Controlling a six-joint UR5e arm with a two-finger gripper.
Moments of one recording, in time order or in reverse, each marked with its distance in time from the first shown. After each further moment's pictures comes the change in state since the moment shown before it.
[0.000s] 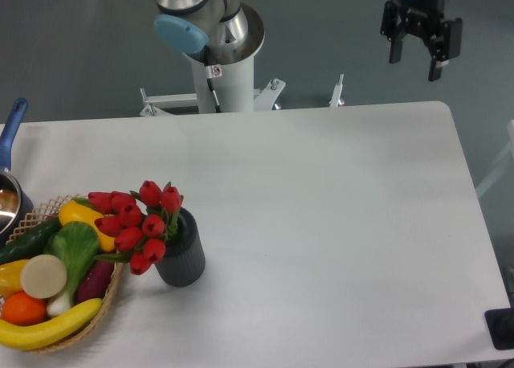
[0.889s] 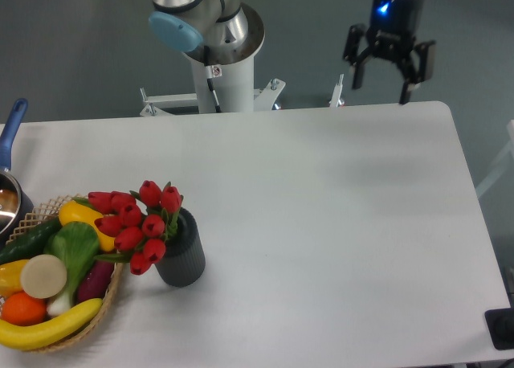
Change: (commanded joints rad) arm -0.242 -0.040 -0.084 0.127 -0.169 -0.598
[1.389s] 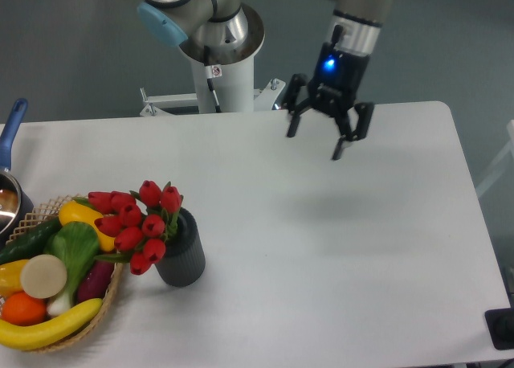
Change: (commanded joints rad) arm -0.080 -0.045 -0.100 0.060 -0.382 -0.026
